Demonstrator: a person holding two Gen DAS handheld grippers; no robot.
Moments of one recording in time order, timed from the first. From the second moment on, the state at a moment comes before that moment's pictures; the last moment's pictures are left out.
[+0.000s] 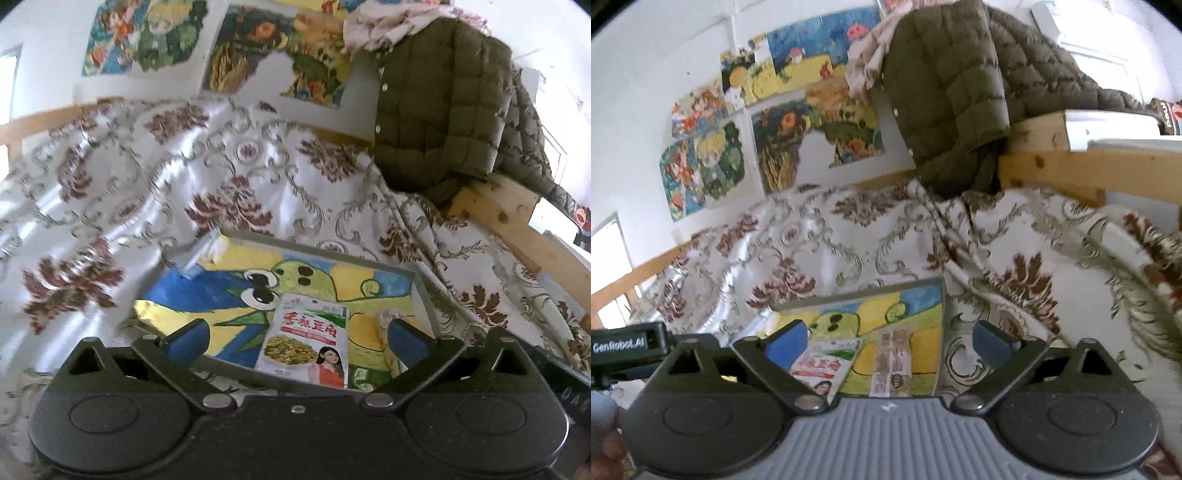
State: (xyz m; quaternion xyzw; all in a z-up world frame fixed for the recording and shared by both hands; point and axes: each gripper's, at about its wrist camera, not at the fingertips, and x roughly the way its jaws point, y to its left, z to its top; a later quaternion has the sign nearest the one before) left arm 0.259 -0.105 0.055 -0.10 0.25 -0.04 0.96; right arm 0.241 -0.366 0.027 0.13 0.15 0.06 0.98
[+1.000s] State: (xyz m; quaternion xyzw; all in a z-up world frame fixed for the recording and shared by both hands) left arm 0.066 -0.038 0.036 -0.02 0.26 -0.04 0.96; right arm 0.064 -0.332 0.026 0.11 0.17 0.05 0.98
